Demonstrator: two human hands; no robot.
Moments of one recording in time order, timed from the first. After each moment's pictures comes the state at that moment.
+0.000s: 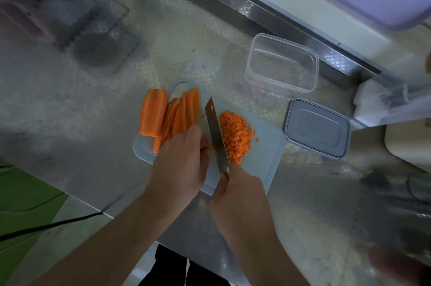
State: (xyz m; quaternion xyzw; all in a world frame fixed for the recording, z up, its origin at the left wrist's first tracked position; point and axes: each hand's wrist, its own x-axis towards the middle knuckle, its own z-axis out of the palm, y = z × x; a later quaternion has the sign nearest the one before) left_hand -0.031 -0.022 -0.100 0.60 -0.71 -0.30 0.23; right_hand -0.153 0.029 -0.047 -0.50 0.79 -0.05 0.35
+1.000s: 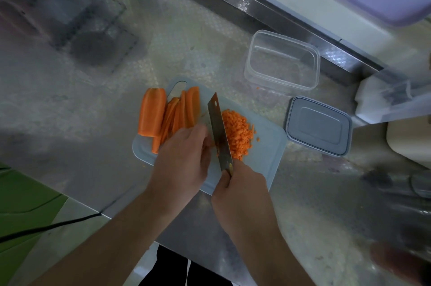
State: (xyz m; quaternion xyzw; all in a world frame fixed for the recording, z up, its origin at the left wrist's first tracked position) left_hand -0.033 -0.027 -0.098 0.58 -0.73 -0.28 0.24; right_hand -0.155 0.022 -0.047 -0.48 0.80 -0.05 0.35
